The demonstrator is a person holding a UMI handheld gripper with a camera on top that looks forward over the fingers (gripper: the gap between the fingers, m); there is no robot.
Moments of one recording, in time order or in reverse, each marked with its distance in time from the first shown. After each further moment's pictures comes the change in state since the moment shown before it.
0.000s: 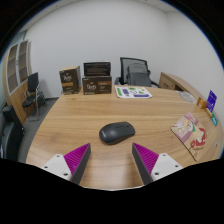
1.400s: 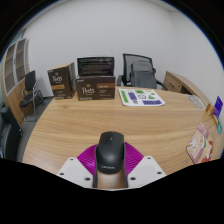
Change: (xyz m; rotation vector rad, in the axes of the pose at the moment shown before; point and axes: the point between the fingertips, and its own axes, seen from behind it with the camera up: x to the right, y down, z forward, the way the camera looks) arm -0.011 -0.050 0.099 -0.035 -0.004 -0.013
